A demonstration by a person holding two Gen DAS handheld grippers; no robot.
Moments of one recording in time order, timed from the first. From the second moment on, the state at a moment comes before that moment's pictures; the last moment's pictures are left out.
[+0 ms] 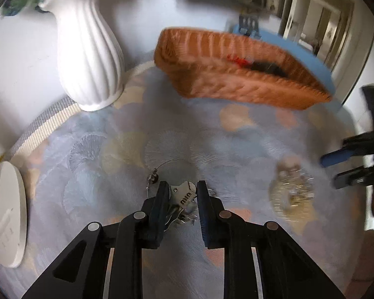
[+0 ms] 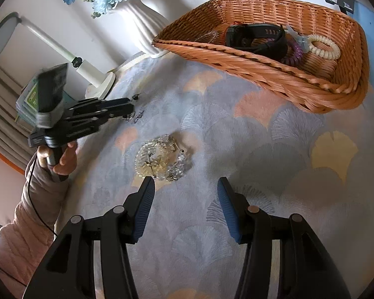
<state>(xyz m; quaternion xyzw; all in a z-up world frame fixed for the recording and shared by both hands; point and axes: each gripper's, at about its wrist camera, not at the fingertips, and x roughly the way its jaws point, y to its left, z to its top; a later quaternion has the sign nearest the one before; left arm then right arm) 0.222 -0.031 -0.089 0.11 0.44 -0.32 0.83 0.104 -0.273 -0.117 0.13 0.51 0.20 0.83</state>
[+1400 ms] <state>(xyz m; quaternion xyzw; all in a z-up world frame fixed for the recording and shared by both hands) 0.179 0.067 -0.104 -0.05 0.47 -0.22 0.86 0.239 -0.072 -0.139 -0.20 0.47 0.27 0.82</state>
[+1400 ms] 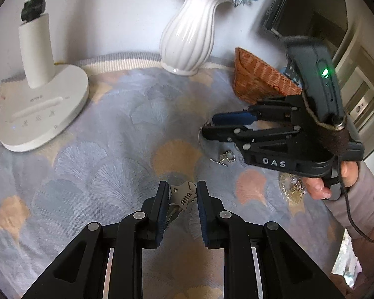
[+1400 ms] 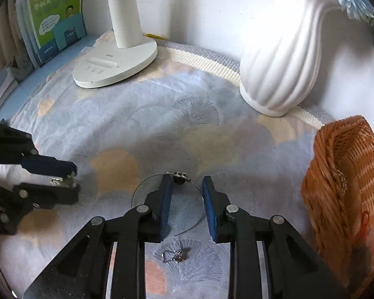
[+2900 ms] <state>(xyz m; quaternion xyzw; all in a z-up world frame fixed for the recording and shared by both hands) 0.291 -0.124 -0.001 -0.06 0.42 -0.36 0.83 0.297 -0.342 -0.002 0.12 0.47 0.09 0.87</state>
